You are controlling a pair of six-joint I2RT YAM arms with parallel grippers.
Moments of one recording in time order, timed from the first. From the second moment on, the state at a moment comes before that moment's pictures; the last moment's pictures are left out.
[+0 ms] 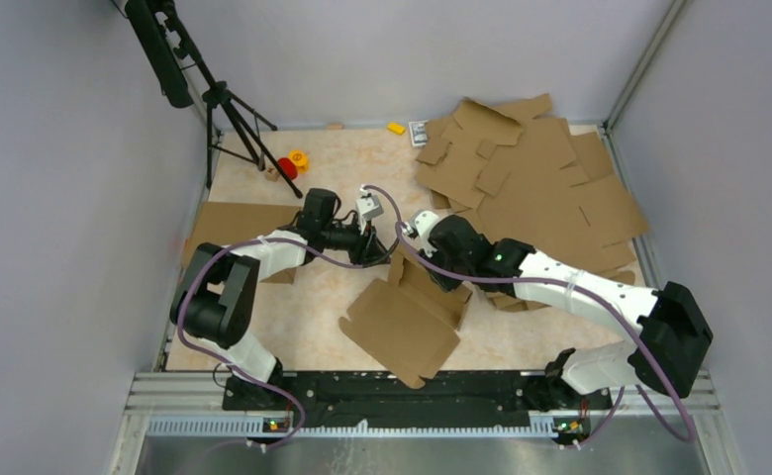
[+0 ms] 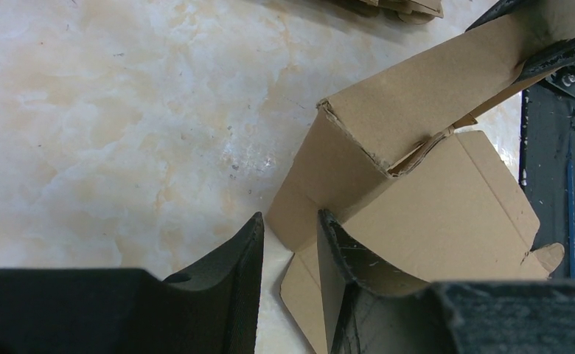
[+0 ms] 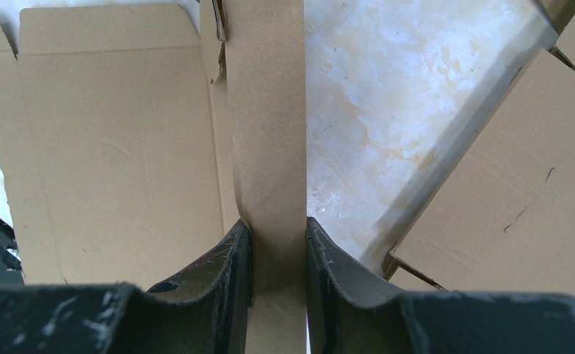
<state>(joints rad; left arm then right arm) -0.36 1.64 0.83 0.08 0.95 0.26 0.90 1.33 0.97 -0.50 0.12 0.01</state>
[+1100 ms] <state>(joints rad) -0.40 1.67 0.86 -0.07 1.03 0.40 0.90 1.32 0.97 -0.52 0.11 0.00</state>
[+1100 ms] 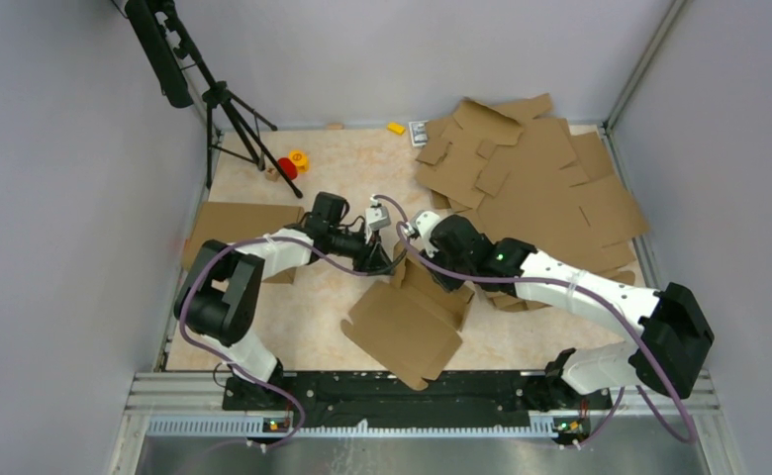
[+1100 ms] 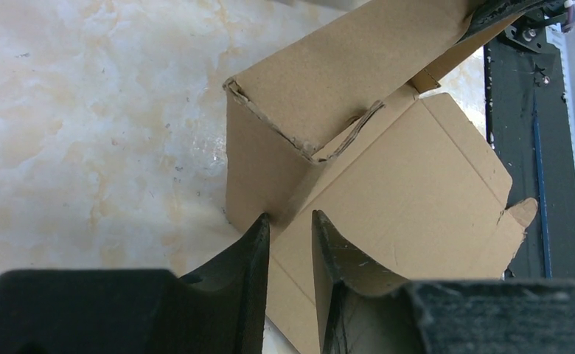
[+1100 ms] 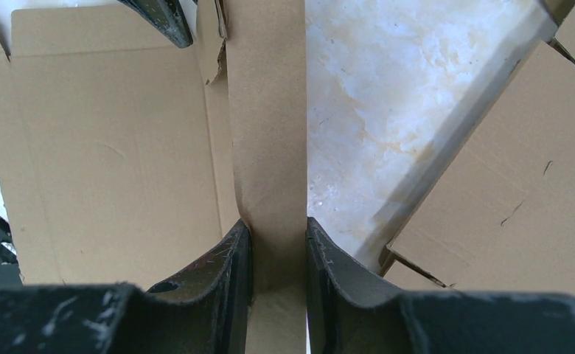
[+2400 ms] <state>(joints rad) -0.45 1.49 0.66 0.27 0.70 0.15 0.90 1.32 0.98 -0.46 0.09 0.00</state>
